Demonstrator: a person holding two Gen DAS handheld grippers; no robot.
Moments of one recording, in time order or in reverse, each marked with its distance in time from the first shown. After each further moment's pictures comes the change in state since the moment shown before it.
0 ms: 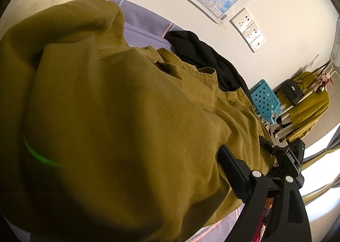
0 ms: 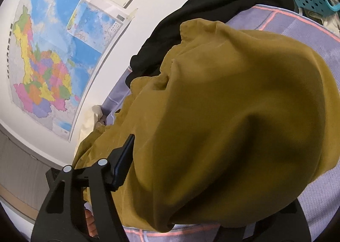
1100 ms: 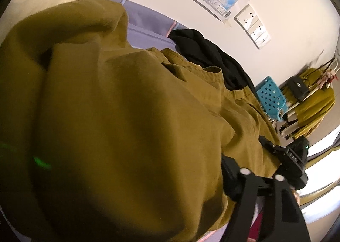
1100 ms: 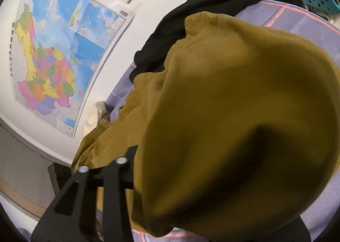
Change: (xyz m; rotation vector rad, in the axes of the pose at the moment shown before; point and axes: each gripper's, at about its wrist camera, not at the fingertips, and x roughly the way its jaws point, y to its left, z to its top) left arm -0.002 -0.002 0.008 0.024 0.025 0.056; right arm 0.004 0.001 0.002 -0.019 0.027 0.039
